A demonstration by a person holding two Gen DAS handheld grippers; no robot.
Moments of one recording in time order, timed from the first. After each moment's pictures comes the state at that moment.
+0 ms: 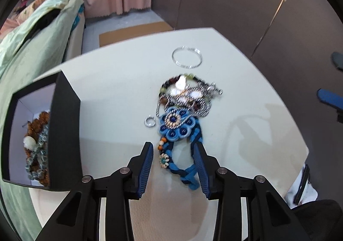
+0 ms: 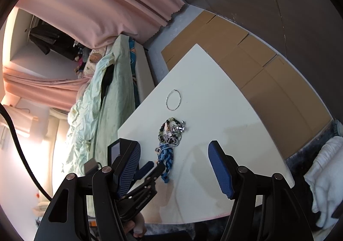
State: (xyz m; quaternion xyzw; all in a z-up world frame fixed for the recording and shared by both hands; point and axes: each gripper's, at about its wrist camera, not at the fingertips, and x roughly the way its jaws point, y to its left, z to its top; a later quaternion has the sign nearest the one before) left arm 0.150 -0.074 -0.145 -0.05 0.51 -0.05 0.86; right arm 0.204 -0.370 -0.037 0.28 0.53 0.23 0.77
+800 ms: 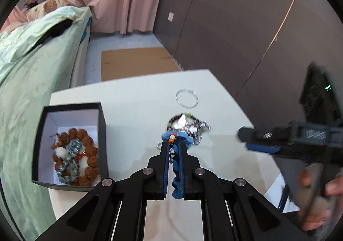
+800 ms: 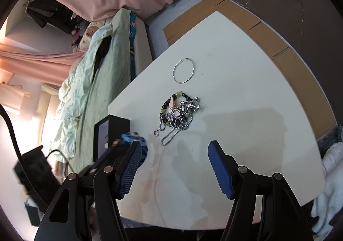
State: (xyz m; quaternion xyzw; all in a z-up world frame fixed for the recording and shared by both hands) left arm 0.122 -0.036 -0.077 -0.11 0.42 -0.06 0.90; right arm 0.211 -0.297 -0.078 0.21 0.58 0.25 0.75
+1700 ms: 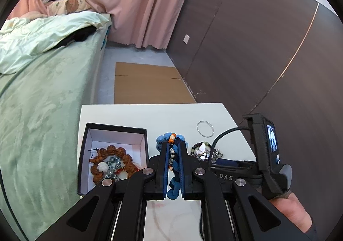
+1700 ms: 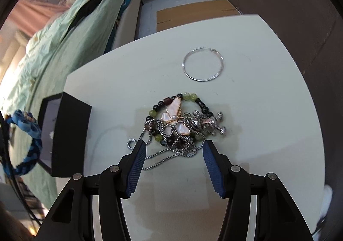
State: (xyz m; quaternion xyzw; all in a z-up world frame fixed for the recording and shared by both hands) left arm 0.109 0.032 -0.043 -0.17 0.37 -0.03 0.91; right arm 0.233 -0.209 -0.109 -0.03 0.58 0.21 0.79
